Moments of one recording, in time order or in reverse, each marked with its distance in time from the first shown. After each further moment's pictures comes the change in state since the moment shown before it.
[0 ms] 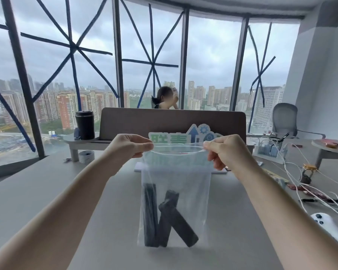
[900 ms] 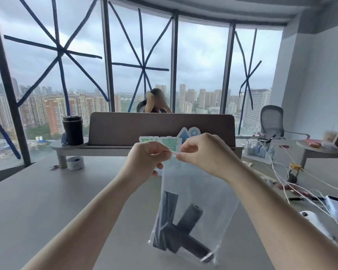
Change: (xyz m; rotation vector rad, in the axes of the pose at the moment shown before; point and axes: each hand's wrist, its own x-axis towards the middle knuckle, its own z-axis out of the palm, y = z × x) left_hand -0.031 0.021 0.069 0.045 0.012 0.149; right_hand -0.020 -0.032 0.004 -0.585 -0.113 -0.329
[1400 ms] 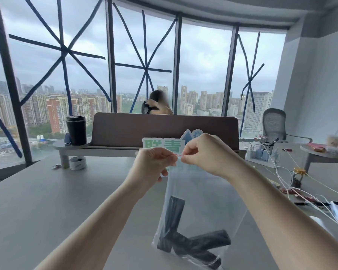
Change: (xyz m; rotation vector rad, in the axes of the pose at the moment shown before) left_hand -0.002 -0.006 0.002 -0.108 -0.009 -0.049; right_hand 0.012 -0.006 0.005 -0.008 -0.050 -0.056
